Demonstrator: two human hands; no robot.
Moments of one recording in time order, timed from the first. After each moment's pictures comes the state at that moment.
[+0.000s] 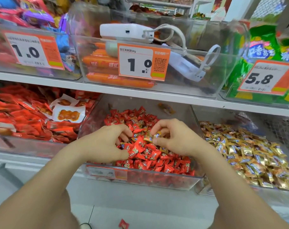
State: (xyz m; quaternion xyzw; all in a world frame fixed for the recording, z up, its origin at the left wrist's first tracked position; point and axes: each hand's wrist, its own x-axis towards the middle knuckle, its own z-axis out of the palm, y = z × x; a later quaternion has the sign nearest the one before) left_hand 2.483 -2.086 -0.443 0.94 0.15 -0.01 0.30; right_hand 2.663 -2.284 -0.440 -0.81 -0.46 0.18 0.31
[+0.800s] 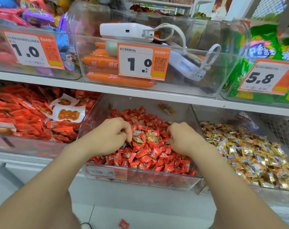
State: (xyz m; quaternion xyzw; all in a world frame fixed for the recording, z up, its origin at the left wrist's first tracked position) left_hand 2.496 -2.089 -0.440 0.94 0.13 0.07 0.31; right_hand 2.683 -2.278 -0.456 -0.92 -0.40 0.06 0.04
